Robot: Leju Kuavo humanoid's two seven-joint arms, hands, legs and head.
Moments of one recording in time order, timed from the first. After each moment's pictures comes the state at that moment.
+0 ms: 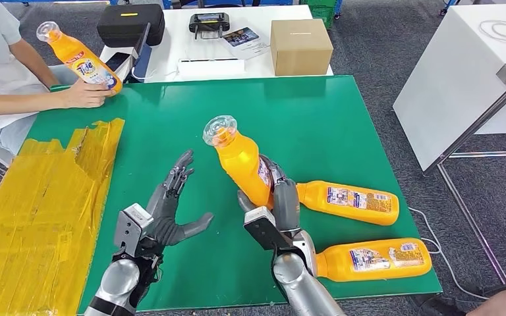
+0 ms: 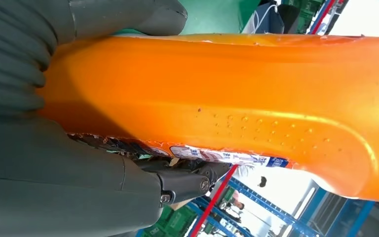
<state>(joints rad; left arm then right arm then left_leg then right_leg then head) -0.10 -0.13 -0.30 -1.49 -0.14 -0.11 -0.46 -0.23 0.26 0.35 -1.07 0.49 -0.50 -0.52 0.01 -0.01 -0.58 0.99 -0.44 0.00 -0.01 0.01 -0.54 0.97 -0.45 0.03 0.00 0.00</state>
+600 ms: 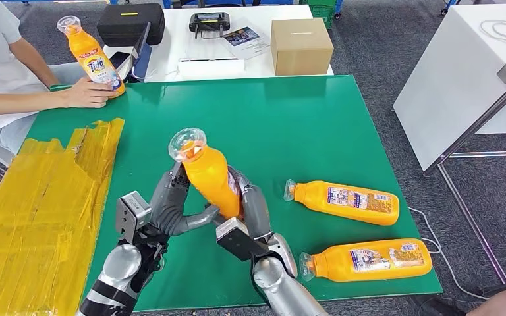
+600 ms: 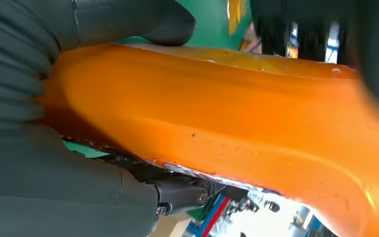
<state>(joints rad) -0.20 -0.11 -0.36 -1.46 -0.06 -0.17 -0.46 -0.27 0.32 0.44 -0.95 0.49 -0.36 -0.58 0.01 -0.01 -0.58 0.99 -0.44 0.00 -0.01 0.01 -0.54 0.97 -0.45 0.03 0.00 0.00</state>
